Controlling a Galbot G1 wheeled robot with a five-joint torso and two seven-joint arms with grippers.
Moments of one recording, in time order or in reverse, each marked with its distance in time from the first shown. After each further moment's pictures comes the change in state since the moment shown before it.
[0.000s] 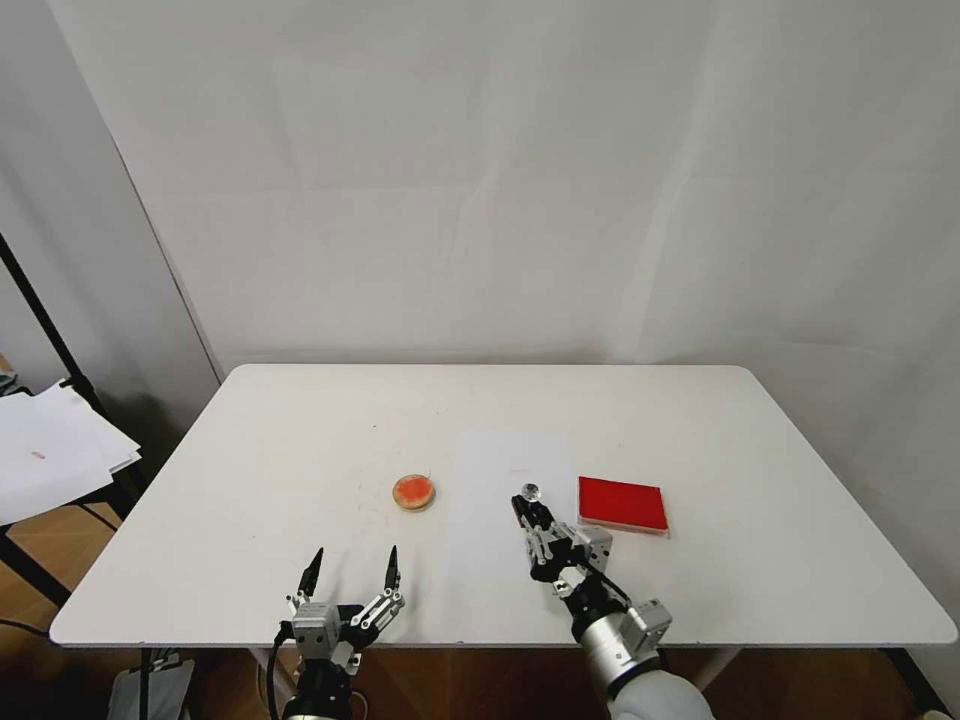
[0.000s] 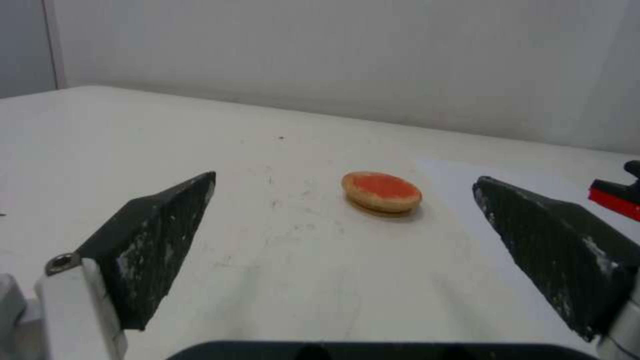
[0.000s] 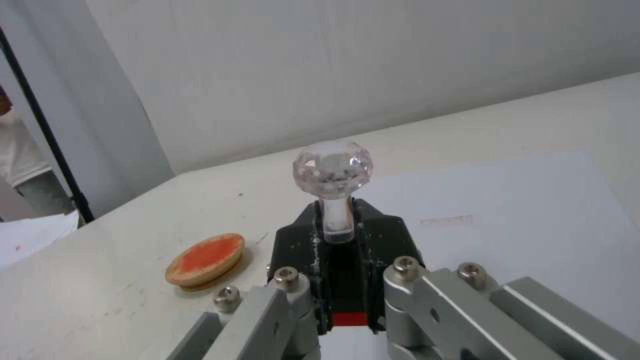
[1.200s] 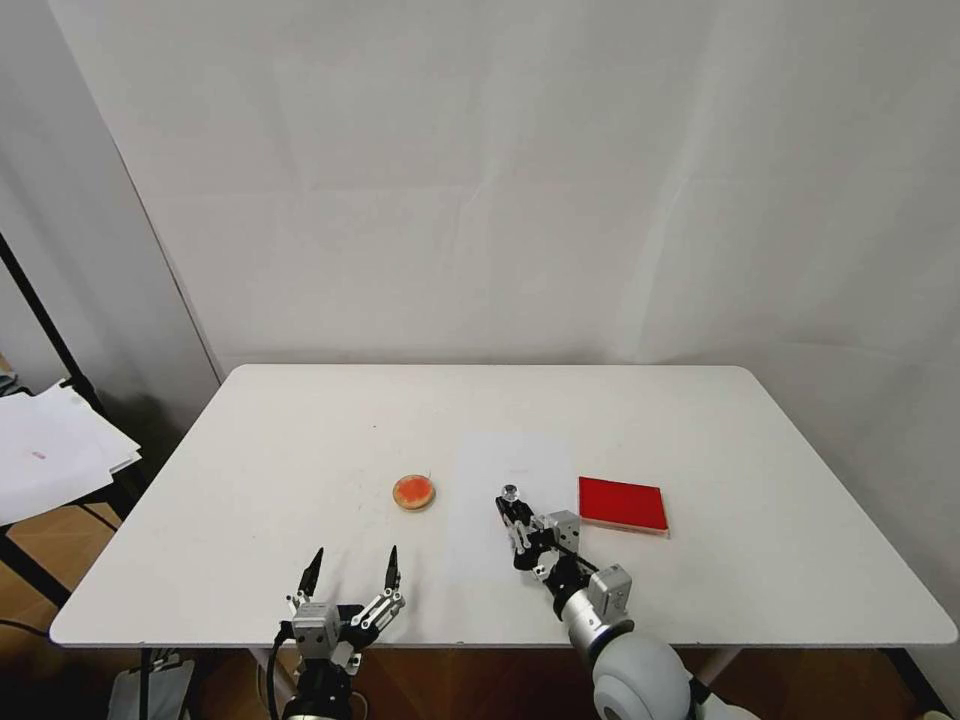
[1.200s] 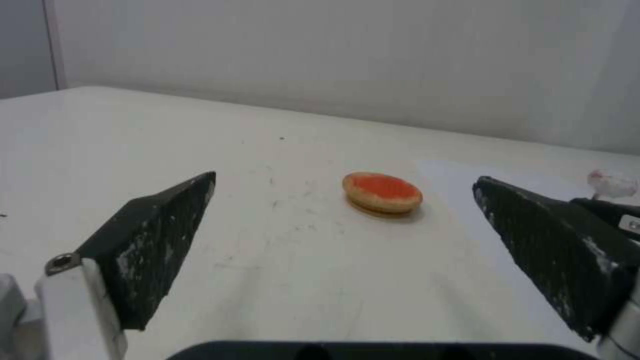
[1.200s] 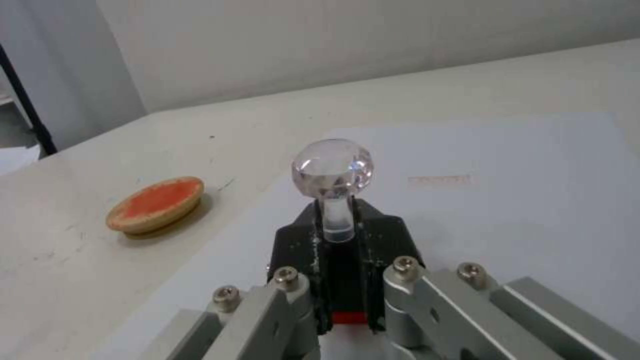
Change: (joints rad) left arm 0.000 0.000 0.000 0.000 0.000 0.000 0.000; right arm 0.148 -0.058 -0.105 -0.076 0.057 -0.146 0.067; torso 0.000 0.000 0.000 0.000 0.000
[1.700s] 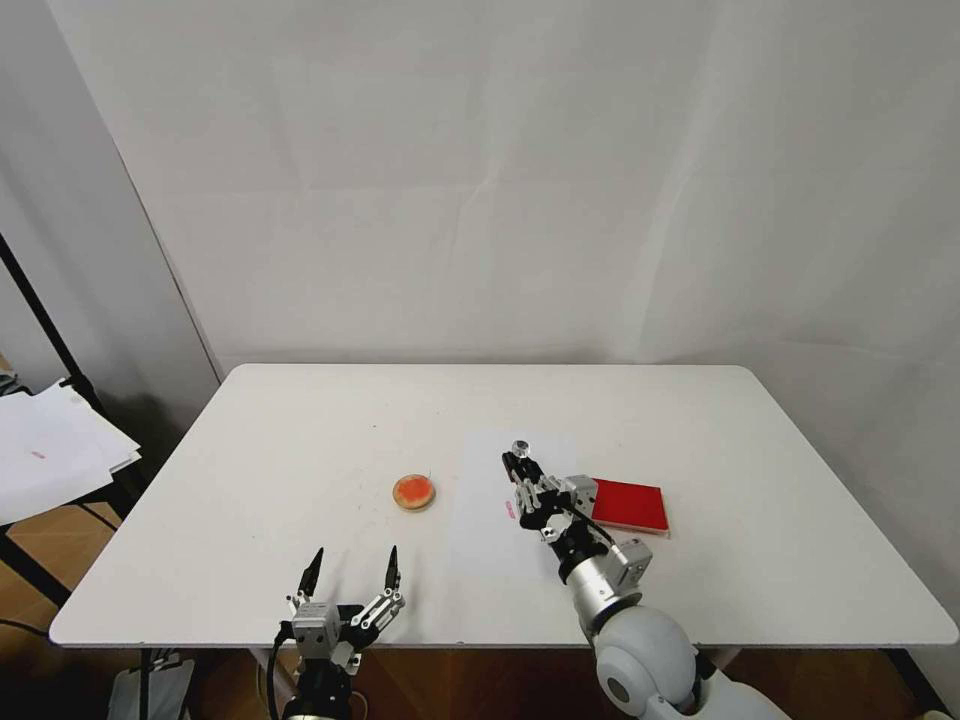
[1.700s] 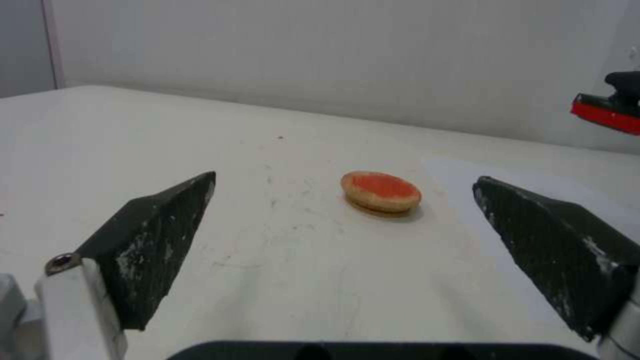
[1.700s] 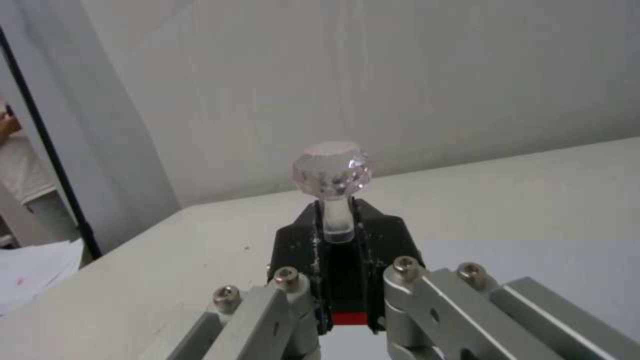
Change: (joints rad) left arm 0.000 0.000 0.000 0.000 0.000 0.000 0.000; right arm 0.046 0.007 0.017 0.081 0.048 0.101 -0.001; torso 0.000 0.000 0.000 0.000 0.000
